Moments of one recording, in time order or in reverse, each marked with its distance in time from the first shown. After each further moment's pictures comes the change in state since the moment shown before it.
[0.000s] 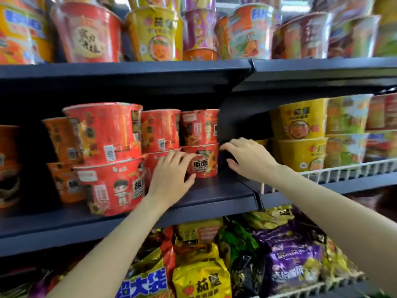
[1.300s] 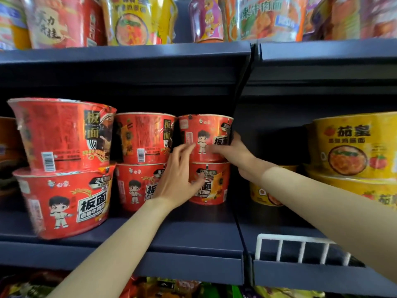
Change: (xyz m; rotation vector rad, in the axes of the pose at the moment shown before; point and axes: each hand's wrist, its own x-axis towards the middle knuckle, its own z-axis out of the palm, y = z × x) left_hand 0.083 0.023 0.083 -0.217 0.139 -0.276; right_hand 0.114 0.063 0.091 1.548 -0.148 0.496
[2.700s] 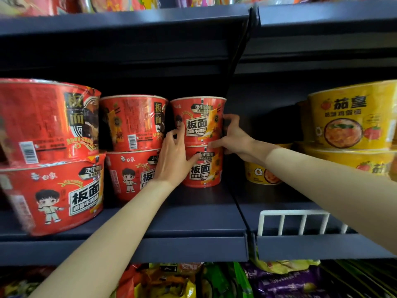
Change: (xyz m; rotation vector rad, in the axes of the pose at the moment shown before) left_hand 0.014 -0.013 0.014 0.085 -0.018 -0.091; right_hand -0.003 0.009 -0.009 -0.202 -0.033 0.013
